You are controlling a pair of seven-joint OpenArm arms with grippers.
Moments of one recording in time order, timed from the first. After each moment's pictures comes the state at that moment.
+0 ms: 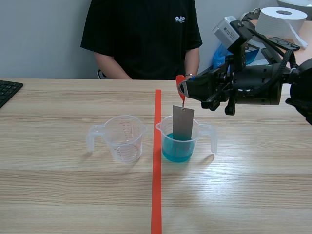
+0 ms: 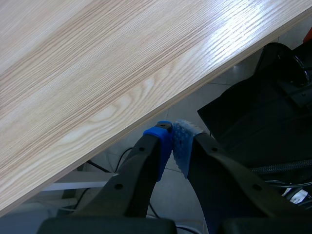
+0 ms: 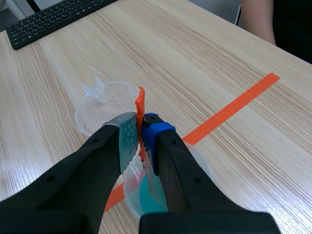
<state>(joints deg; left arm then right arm) 66.1 -20.0 -24.0 78.4 17.5 -12.6 -50.3 12.6 27.0 -15.6 82.4 41.7 45.1 -23.9</state>
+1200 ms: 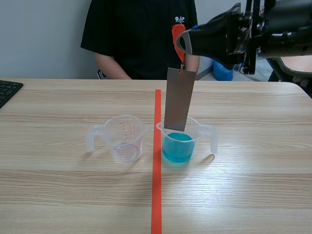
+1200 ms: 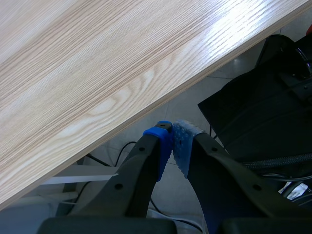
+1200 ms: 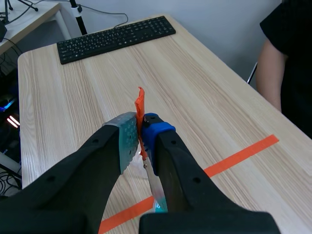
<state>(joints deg) 66.1 -20.0 -24.0 78.4 17.5 -12.6 -48.6 12.6 33.8 -9.9 103.5 59.6 44.4 -38.7</state>
